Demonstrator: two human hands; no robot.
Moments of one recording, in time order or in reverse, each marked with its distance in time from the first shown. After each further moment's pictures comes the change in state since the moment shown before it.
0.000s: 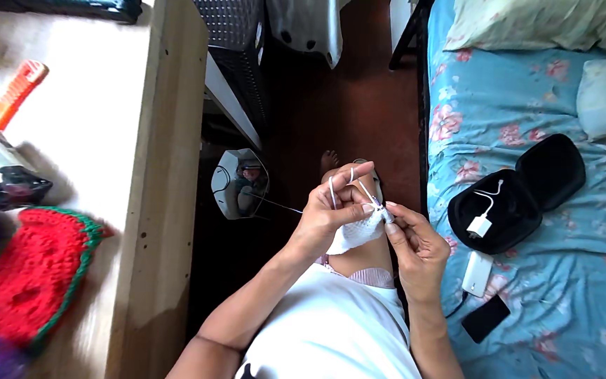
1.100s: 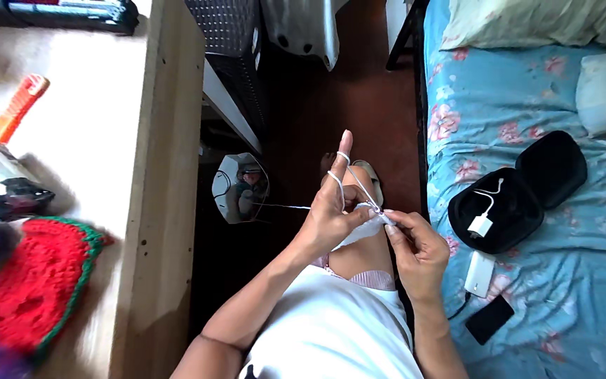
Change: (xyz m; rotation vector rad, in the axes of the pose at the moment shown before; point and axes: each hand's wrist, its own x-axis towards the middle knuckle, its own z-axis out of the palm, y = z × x) left_hand 0.015 0.001 0.002 0.407 -0.089 0.130; right_hand 0.002 0.008 -0.009 -0.261 0.006 -0.086
